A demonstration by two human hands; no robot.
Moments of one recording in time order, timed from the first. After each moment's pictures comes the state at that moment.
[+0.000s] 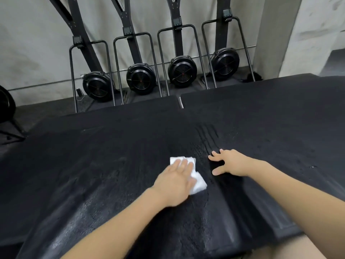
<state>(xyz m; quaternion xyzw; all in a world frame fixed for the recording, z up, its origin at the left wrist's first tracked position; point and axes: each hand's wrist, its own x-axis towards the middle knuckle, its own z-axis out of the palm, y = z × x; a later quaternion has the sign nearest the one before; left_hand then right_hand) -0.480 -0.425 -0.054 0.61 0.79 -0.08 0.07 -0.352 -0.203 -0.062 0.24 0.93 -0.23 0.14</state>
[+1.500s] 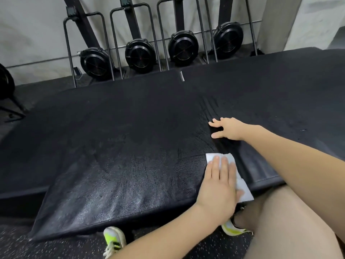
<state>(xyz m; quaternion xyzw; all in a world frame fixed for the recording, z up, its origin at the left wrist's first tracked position) -0.312 -0.463 -0.114 0.63 0.77 -0.04 -0.10 -0.344 -0.209 -0.074 0.26 0.94 -0.20 0.11</state>
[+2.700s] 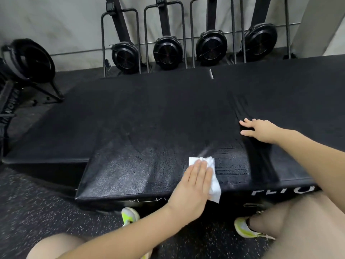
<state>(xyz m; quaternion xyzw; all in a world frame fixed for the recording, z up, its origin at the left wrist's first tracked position) -0.381 -0.591 -0.137 0.61 0.76 -0.02 -0.23 -0.334 -0.232 -0.072 0.29 0.94 -0.15 0.11</state>
